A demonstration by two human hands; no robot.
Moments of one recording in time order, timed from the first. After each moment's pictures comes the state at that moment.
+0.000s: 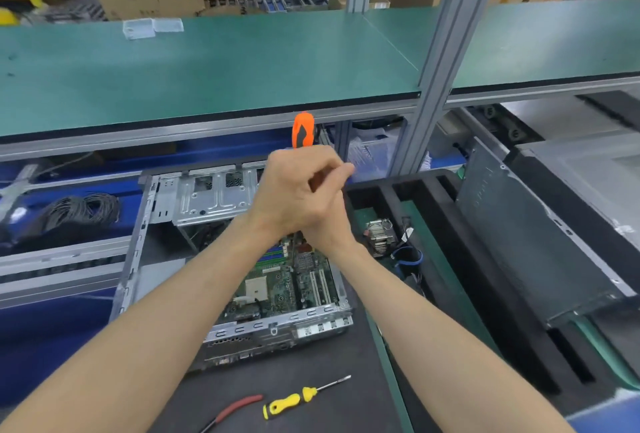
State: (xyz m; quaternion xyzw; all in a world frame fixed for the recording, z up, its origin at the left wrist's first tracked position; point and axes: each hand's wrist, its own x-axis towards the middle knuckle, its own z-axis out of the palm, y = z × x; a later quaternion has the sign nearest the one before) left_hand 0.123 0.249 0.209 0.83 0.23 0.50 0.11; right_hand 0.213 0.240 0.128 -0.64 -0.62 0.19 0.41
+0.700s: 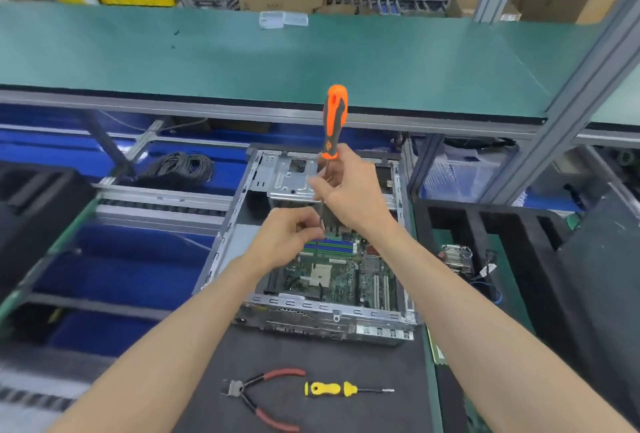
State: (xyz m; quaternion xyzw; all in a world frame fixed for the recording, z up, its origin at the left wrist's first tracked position) left_hand -0.018 0.237 0.102 0.71 0.55 0.29 0.32; right_hand 0.138 0.261 0.178 -0.49 -0.71 0.29 0.42
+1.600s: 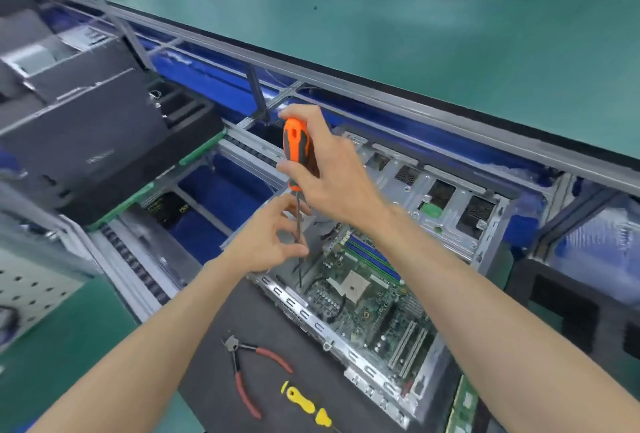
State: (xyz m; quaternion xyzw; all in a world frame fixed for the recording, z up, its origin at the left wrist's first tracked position) left_hand -0.051 0.189 0.099 0.54 0.73 0.32 0.28; right_hand 0.077 0.310 0.180 -0.12 -0.86 0.34 0.36
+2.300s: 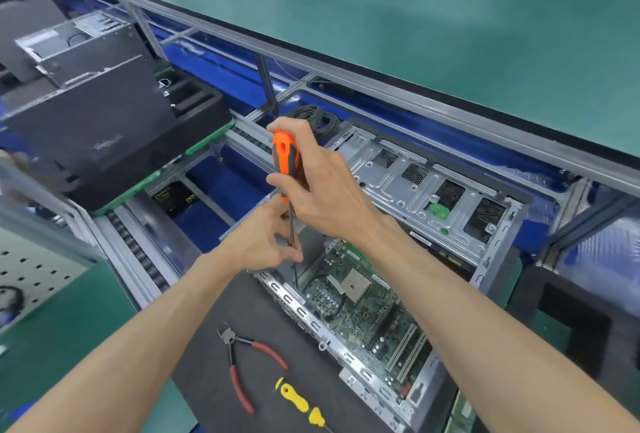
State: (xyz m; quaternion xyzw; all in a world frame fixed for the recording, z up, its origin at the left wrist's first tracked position) left_hand -0.054 0.186 0.097 0.53 0.75 0.24 0.30; right_hand 0.075 0.297 0.164 -0.09 -0.87 0.35 0.35
